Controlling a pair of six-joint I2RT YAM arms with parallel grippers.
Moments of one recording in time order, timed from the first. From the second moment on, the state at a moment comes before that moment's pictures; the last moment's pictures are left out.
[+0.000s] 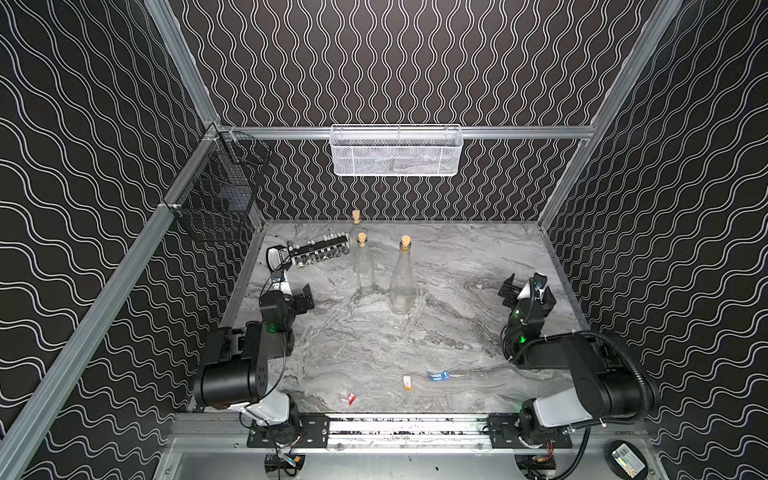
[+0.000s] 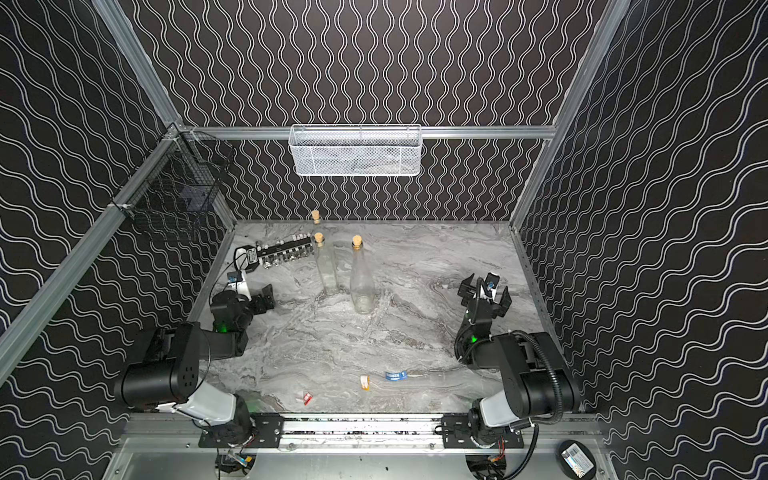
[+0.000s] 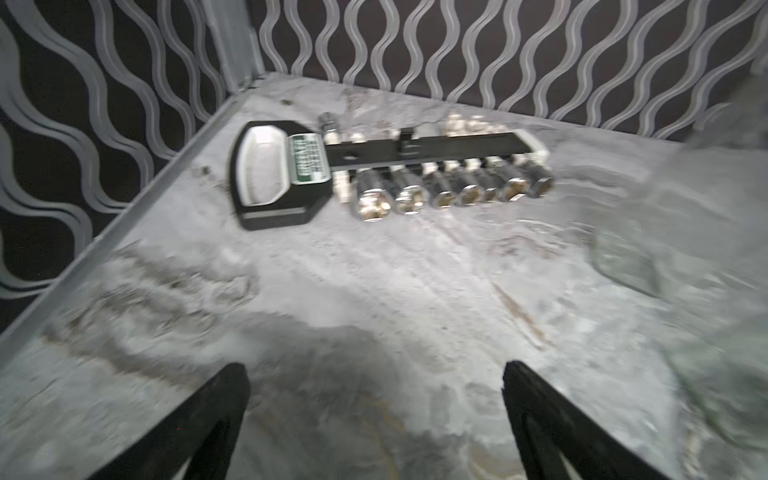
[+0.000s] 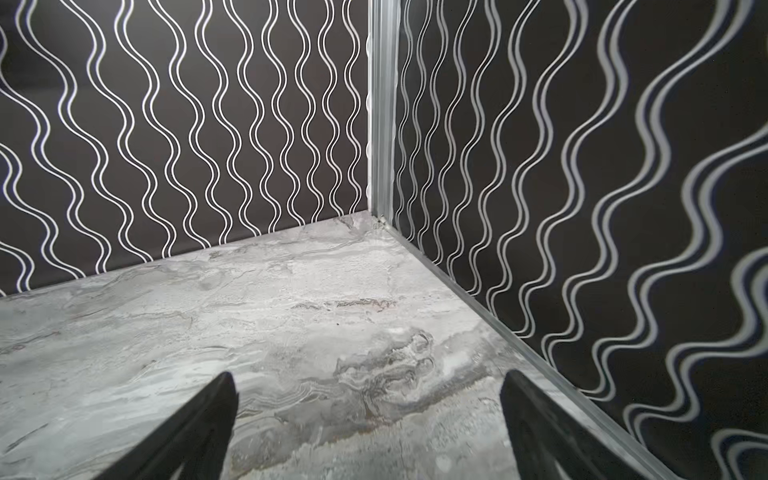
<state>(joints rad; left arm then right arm) 0.15 1.55 0.35 0.84 0.09 -0.07 0.07 1.50 0.29 1.11 0.55 0.06</state>
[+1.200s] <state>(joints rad) -0.09 1.66 0.36 0.95 -0.22 0.09 -0.01 1.54 0.25 1.08 0.20 0.08</state>
